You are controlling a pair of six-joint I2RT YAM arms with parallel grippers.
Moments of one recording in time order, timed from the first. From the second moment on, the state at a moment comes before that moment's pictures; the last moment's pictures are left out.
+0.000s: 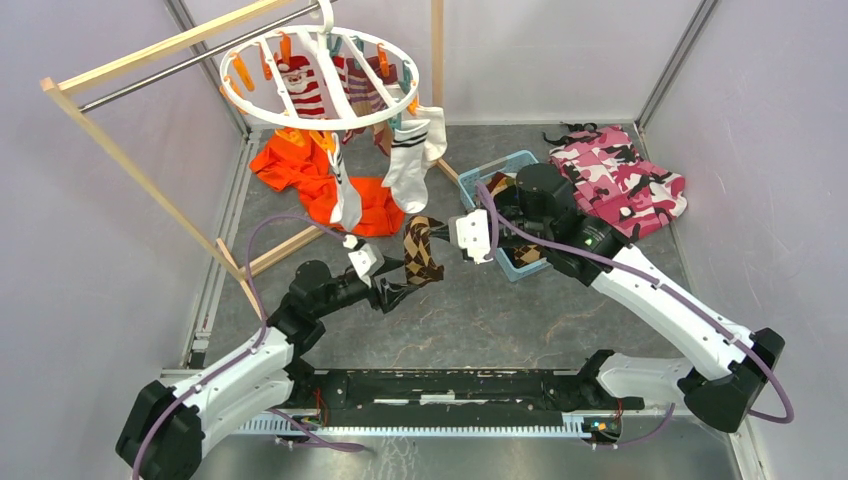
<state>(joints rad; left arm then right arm) -0.58 0.77 0.24 0.46 0.48 0.02 0.78 1.18 1.23 -0.35 -0.70 -0.87</state>
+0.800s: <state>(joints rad) -0.58 0.82 0.28 0.57 0.66 -0.14 0.69 1.18 1.20 -0.27 -0.71 -0.75</state>
